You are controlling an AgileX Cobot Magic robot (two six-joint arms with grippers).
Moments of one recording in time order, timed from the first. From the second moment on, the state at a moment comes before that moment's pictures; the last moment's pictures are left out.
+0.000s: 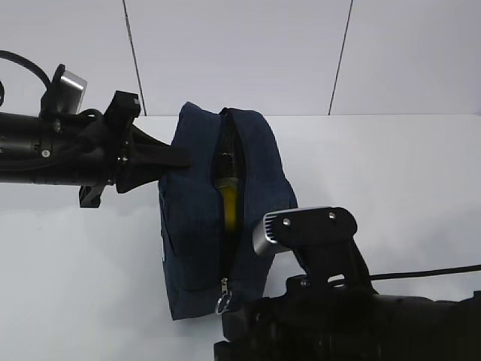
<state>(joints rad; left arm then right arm) -0.33 1.60 -0.78 -1.75 0.75 0.90 0.99 1.49 -0.57 0.97 -0.14 -0.37</state>
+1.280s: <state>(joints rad) -0.33 1.60 -0.78 -1.76 0.74 0.90 1.29 1.75 -0.46 0.68 -0.78 0.16</state>
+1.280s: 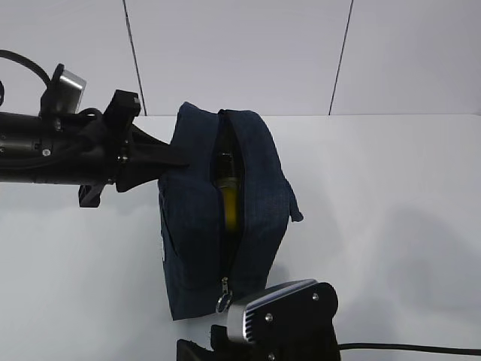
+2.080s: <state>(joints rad) -0.33 1.60 -0.78 -1.76 0.74 0.90 1.29 1.89 -0.49 0.64 -0.98 0.27</state>
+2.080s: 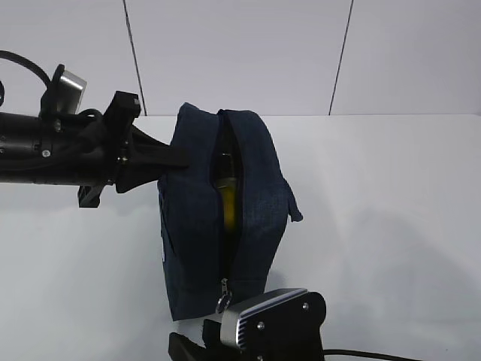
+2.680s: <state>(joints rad) -0.33 1.60 -0.78 -1.75 0.74 0.90 1.29 1.91 -0.44 0.72 -1.01 0.27</state>
